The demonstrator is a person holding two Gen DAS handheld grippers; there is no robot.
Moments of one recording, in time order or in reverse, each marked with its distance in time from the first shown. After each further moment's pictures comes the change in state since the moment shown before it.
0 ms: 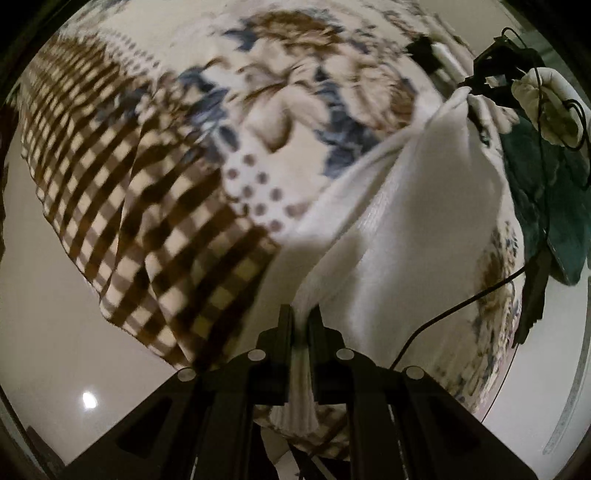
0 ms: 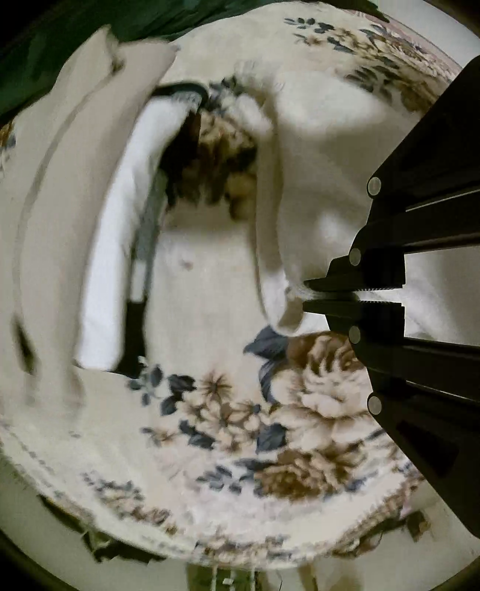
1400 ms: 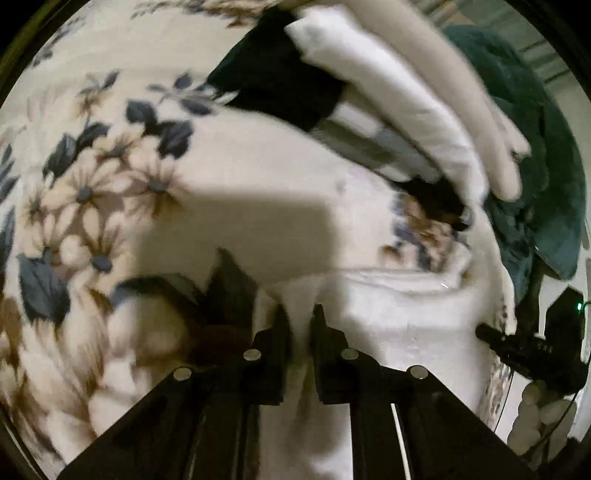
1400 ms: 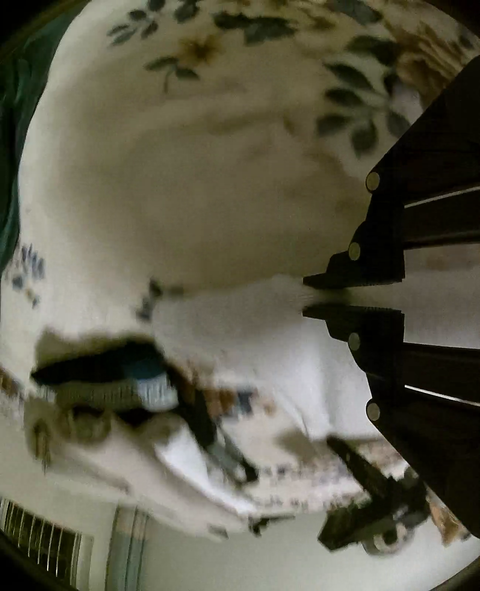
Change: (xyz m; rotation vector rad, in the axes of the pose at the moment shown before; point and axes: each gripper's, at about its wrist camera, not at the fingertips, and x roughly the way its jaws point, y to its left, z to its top) left arm 0.162 -0.231 0.318 0.377 0.034 -0.146; right arm 0.049 -0.293 -0.089 0.502 -0.185 0.343
